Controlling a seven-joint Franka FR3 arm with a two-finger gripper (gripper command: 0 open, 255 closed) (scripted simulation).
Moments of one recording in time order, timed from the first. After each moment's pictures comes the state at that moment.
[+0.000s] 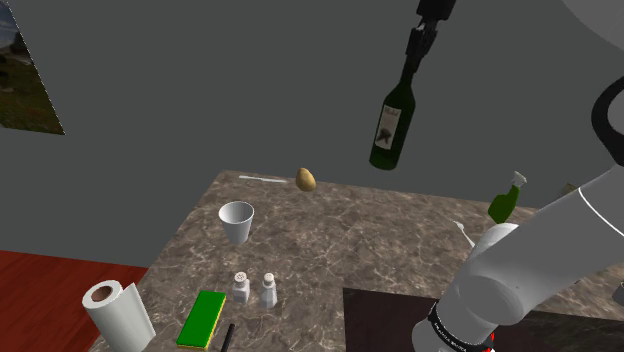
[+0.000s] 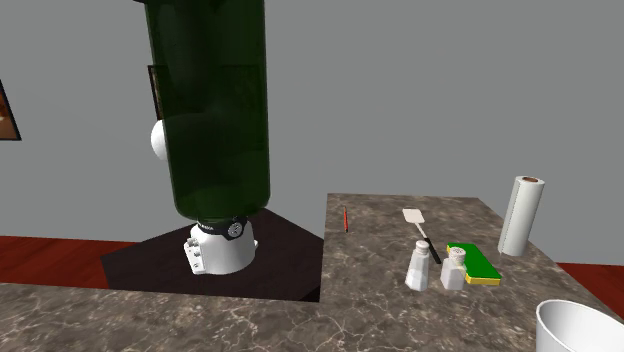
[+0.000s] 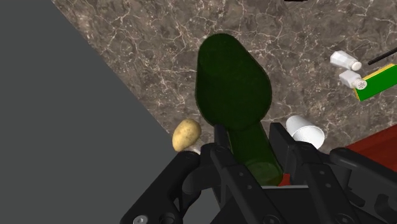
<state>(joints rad) -0.02 -0.36 -0.28 -1.48 -0.09 1.25 -0.45</state>
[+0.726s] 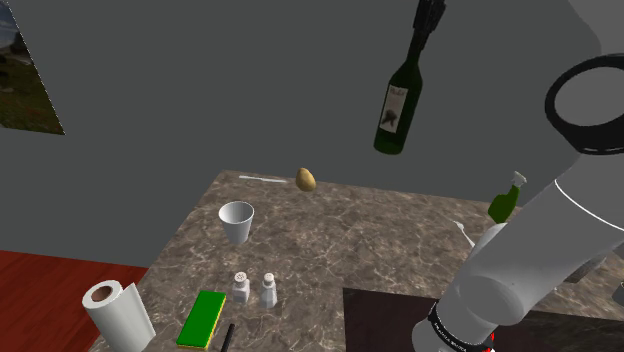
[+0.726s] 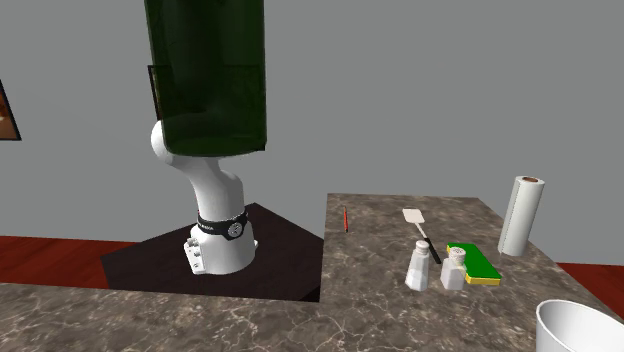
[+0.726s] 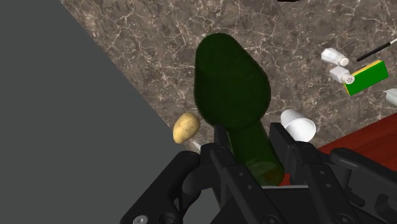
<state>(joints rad) -0.01 -0.21 -0.30 -1.16 -0.06 1.07 -0.47</state>
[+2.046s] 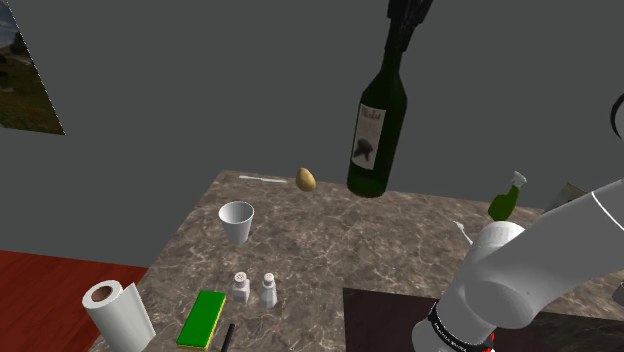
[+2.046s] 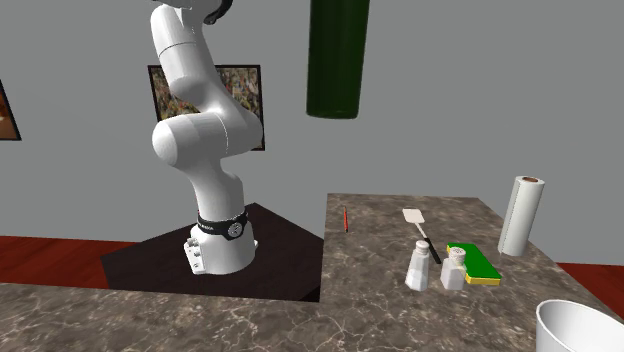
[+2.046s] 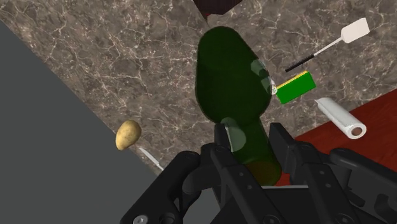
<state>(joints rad) 0.09 -0.44 0.13 -1.36 0.01 1.03 0.09</state>
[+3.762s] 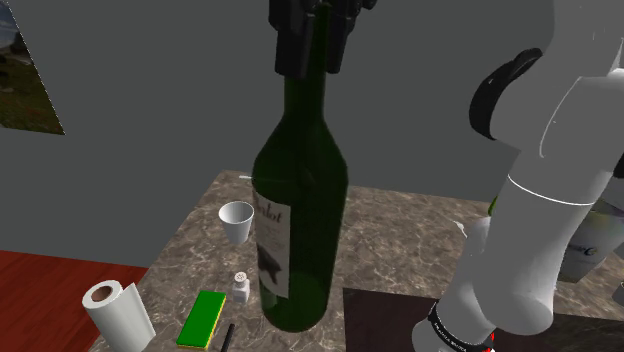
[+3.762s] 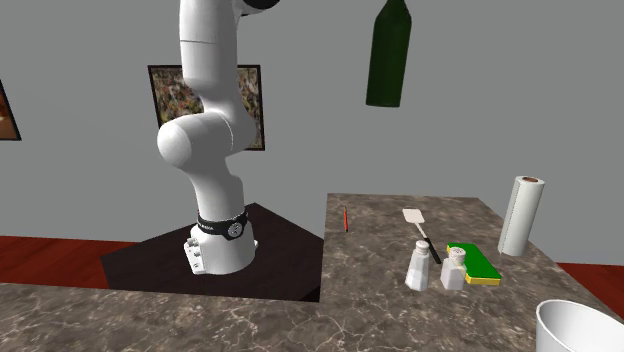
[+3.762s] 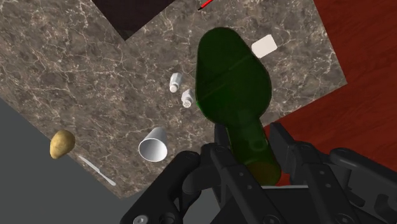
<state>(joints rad) 0.36 0.09 0.93 -0.83 -0.25 0.91 1.00</state>
